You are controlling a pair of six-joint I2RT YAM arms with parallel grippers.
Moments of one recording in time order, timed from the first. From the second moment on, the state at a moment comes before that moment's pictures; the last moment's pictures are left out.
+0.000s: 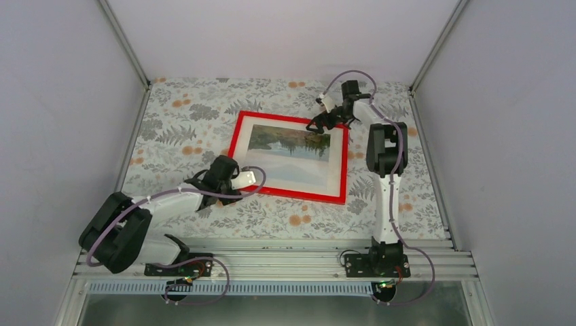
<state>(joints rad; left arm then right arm) -0.58 1.30 0.50 -0.11 -0.20 0.75 0.13 2.45 2.01 -0.75 -0.70 -0.50</state>
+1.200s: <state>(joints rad) -0.36 2.32 1.78 -0.41 0.23 0.47 0.43 1.85 1.02 -0.92 -0.86 -0.75</state>
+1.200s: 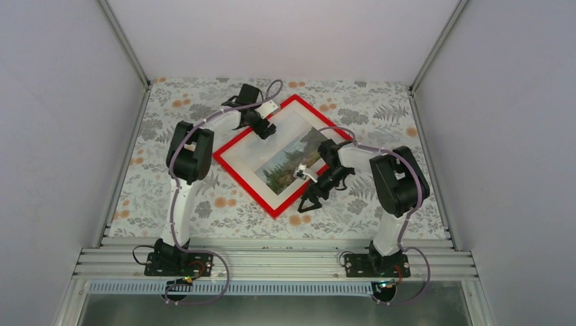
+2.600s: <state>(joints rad) -0.11 1.48 0.78 -0.53 0.20 0.46 0.04 2.43 1.98 -0.75 -0.66 -0.34</state>
